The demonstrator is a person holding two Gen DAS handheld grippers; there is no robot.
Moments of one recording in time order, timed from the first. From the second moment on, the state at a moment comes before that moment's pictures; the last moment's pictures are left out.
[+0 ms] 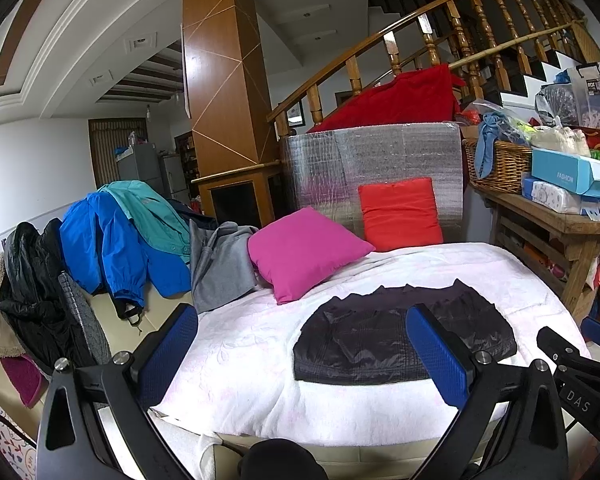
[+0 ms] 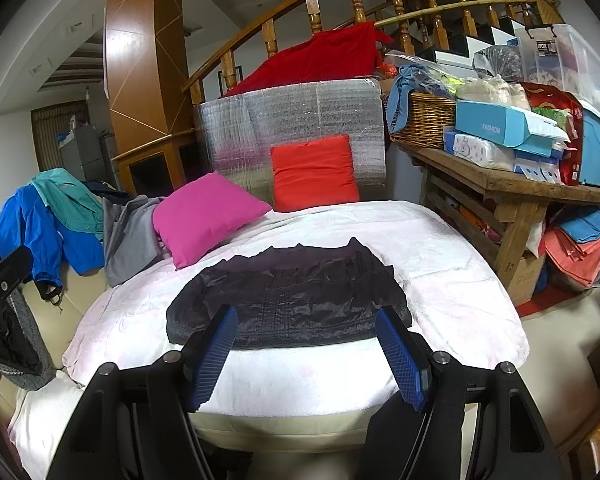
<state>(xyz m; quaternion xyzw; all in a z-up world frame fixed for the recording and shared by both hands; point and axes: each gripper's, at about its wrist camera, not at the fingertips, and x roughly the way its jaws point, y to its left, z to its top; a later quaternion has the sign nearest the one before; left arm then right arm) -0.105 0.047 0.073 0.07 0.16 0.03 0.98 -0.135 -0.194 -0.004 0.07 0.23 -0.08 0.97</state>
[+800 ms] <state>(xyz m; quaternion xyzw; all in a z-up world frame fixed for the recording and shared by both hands) -0.096 0.046 0.065 0.07 0.17 0.03 0.98 -0.125 -0.192 -0.010 0.06 0.24 -0.08 0.96</state>
